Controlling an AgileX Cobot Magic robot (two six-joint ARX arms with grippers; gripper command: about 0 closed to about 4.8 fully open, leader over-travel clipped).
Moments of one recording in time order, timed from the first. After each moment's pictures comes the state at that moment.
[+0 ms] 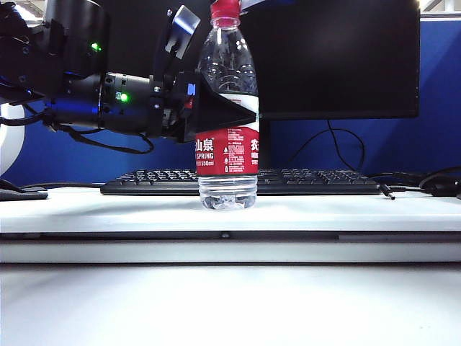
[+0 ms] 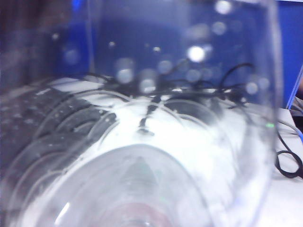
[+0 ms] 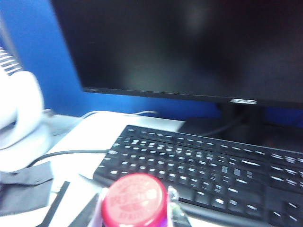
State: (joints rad) left arm -0.50 1.75 0.77 0.88 0.77 0.09; right arm 0.99 1.33 0.93 0.33 0.58 0.19
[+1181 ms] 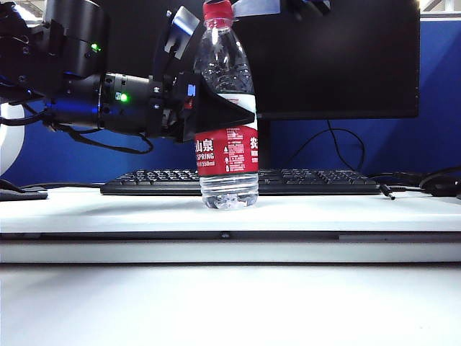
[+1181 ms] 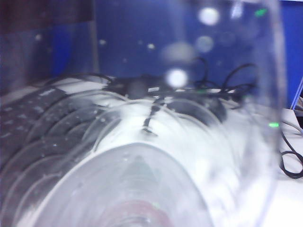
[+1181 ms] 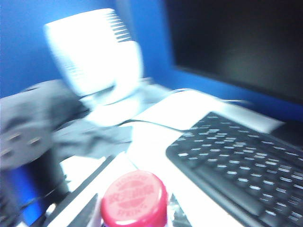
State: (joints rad) left arm -0.50 1.75 0.77 0.87 0.77 0.10; right arm 0.65 1.29 0.94 0.22 -0.28 0.12
